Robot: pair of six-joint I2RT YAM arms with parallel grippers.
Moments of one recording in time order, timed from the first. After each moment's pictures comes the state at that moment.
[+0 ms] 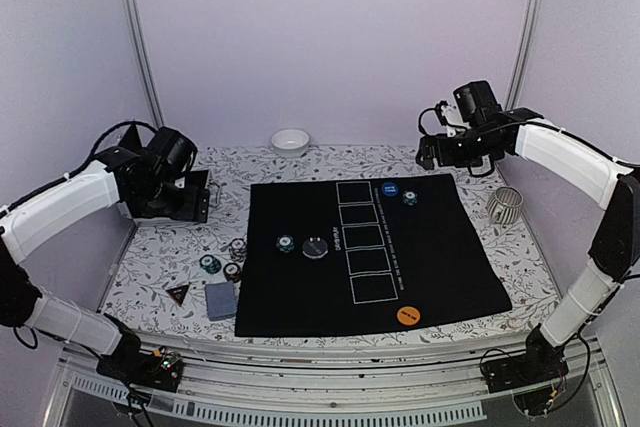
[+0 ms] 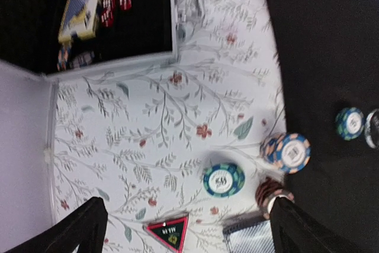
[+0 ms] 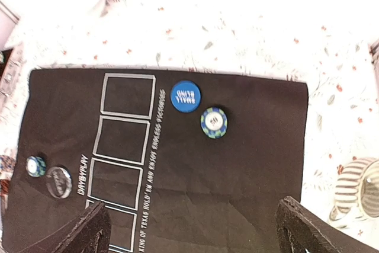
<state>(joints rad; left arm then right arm) -0.48 1.29 1.12 -0.86 -0.35 -0.38 0.39 1.62 1.49 -0.66 0.04 0.19</state>
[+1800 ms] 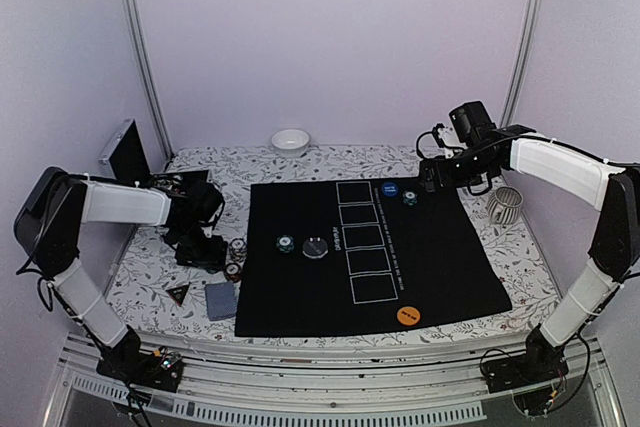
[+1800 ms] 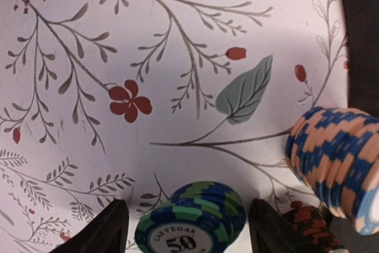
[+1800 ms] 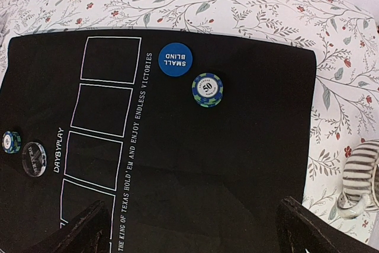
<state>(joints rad) -0.43 1.64 0.87 -0.59 -0.13 -0.41 0.39 1.62 1.35 -0.62 0.04 0.15</state>
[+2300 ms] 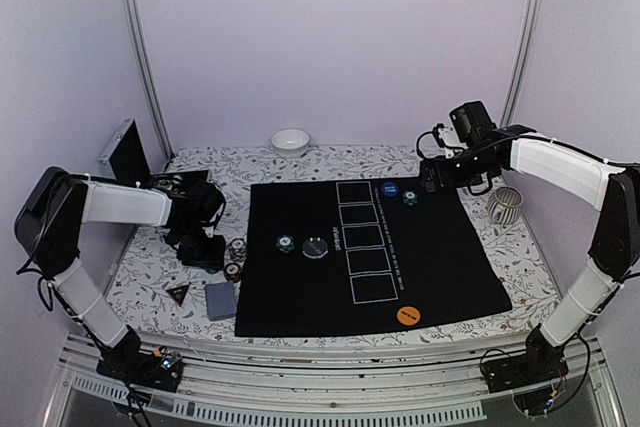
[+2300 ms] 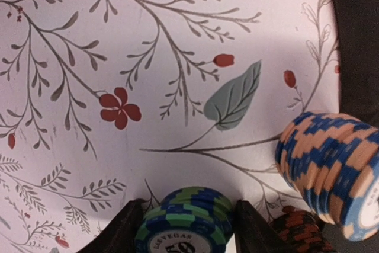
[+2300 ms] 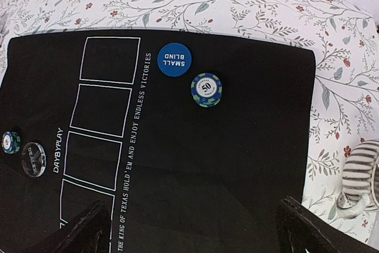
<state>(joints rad) -0.44 1.65 0.87 -0.57 -0.13 -0.41 0.39 1.62 1.35 -0.62 0.04 0.15</state>
